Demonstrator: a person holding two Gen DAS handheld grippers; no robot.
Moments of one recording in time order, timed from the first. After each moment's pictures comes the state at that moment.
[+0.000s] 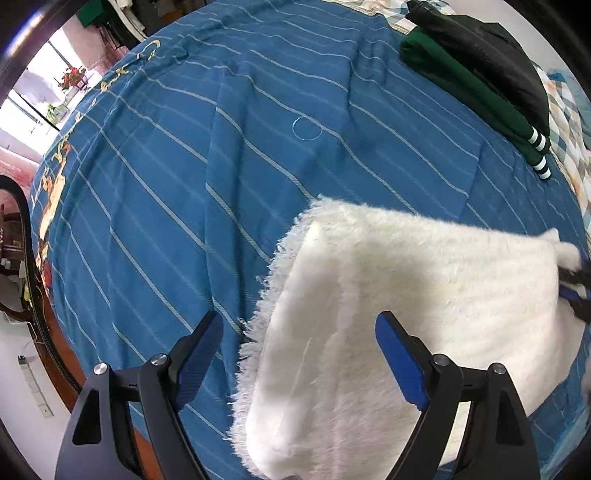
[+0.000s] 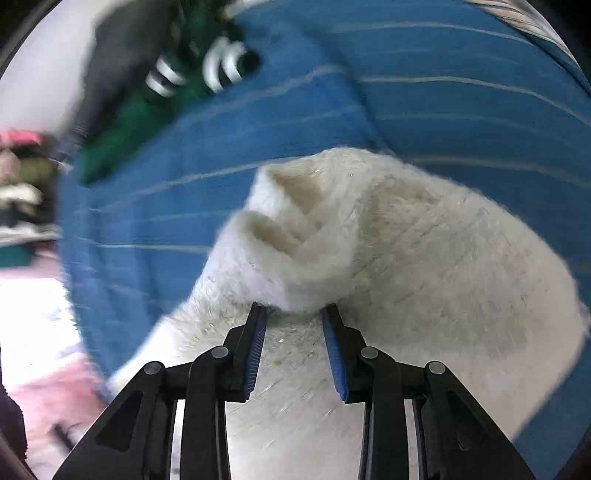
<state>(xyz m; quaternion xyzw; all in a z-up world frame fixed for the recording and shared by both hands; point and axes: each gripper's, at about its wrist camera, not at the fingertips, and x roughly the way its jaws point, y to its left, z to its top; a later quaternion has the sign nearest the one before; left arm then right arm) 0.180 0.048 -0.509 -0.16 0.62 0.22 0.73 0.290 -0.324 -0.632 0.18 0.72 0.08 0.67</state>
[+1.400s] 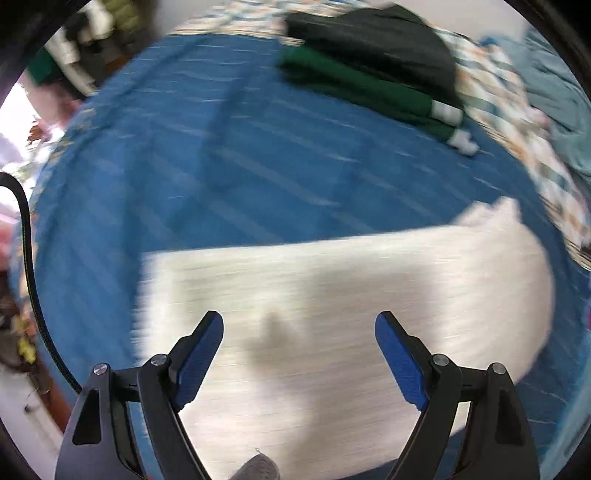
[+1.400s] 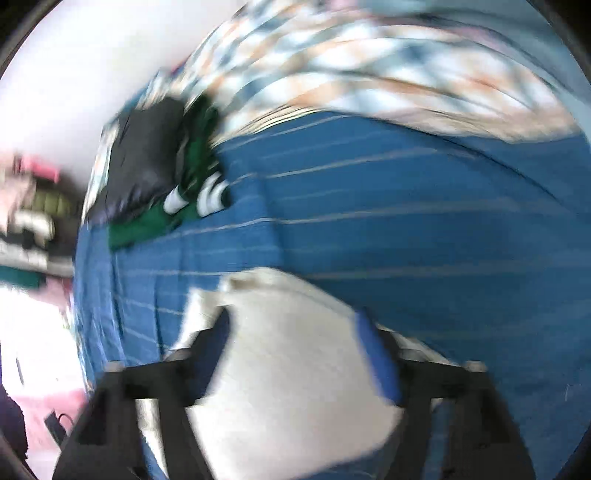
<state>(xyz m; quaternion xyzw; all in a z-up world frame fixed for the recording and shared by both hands) 0.247 -0.079 -0.483 -0.11 0.60 0.13 0.78 0.294 -0.472 -0.516 0.22 0.60 0.04 0.77</state>
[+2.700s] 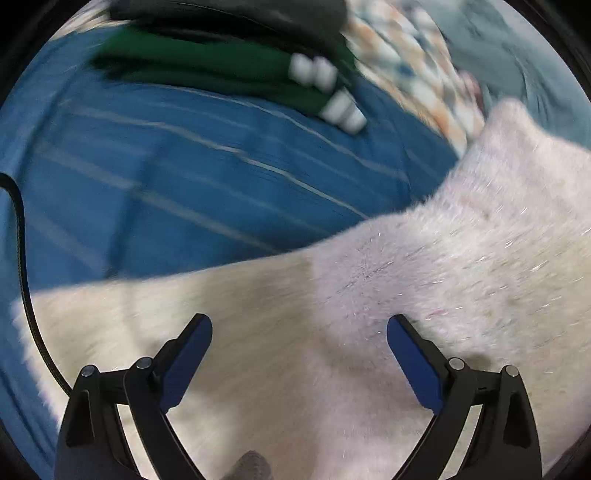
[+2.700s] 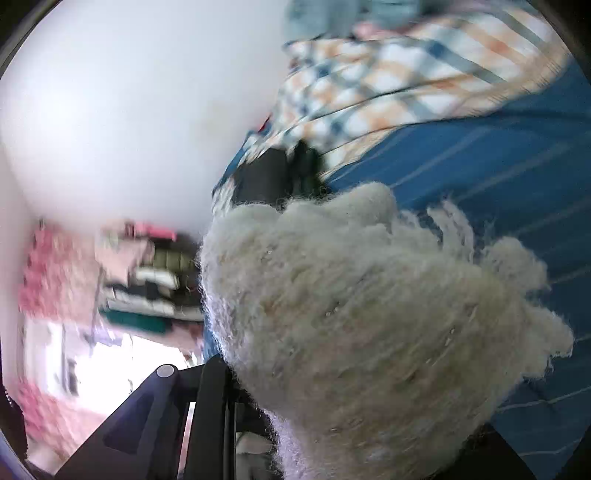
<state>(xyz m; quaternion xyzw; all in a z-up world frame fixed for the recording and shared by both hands) 0.338 -0.129 -0.523 -0.19 0.60 -0.02 0.77 0.251 -0.440 -0.487 0.40 0.47 0.22 0.76</state>
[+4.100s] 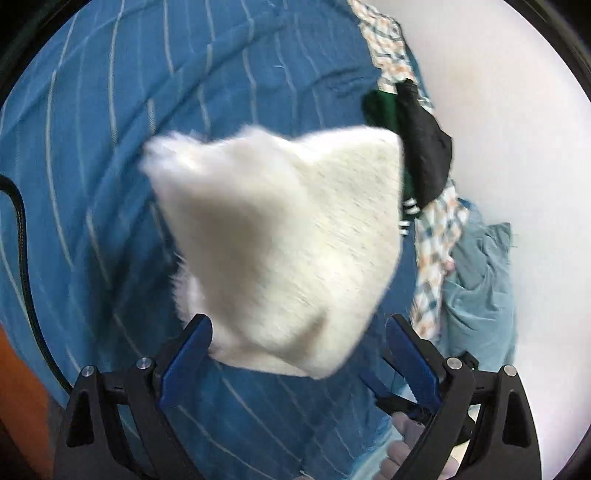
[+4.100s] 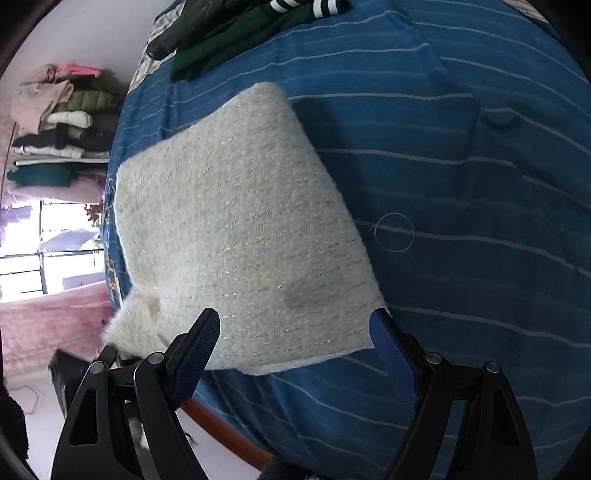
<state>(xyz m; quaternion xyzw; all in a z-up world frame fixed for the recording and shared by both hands) 0.060 -0.011 -0.482 -0.56 0.45 0.09 0.69 0.145 -0.286 -0.584 0.18 0.71 0.20 0.65</state>
